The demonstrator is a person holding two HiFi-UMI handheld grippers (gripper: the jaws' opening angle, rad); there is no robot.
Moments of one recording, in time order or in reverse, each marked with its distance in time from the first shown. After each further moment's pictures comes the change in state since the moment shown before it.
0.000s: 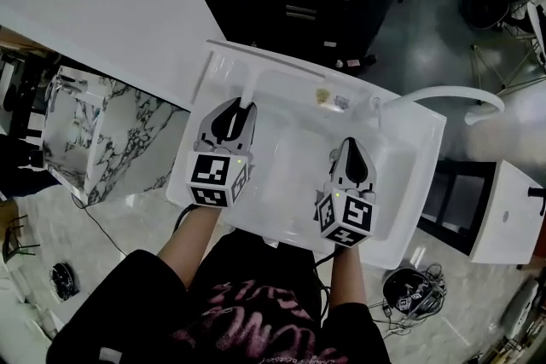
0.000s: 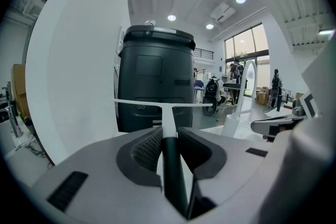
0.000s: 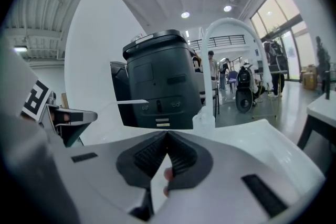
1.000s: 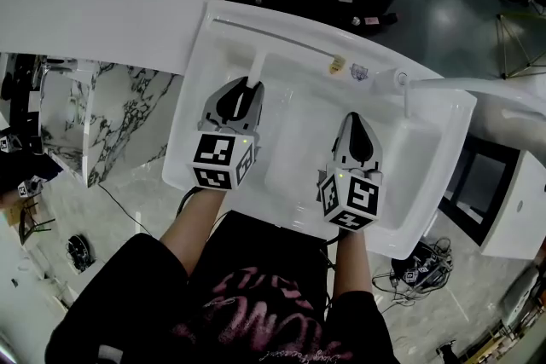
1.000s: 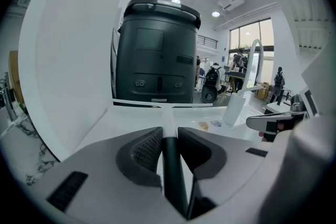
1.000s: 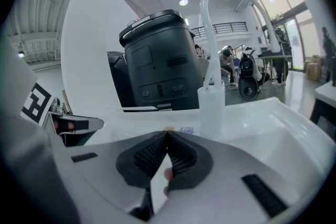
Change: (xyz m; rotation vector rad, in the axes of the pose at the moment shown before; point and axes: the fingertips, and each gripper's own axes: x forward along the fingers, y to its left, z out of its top) left arm 0.037 0.001 -0.073 -0.042 0.157 -0.009; right arm 0.039 0.003 -0.054 0.037 0.109 0.039
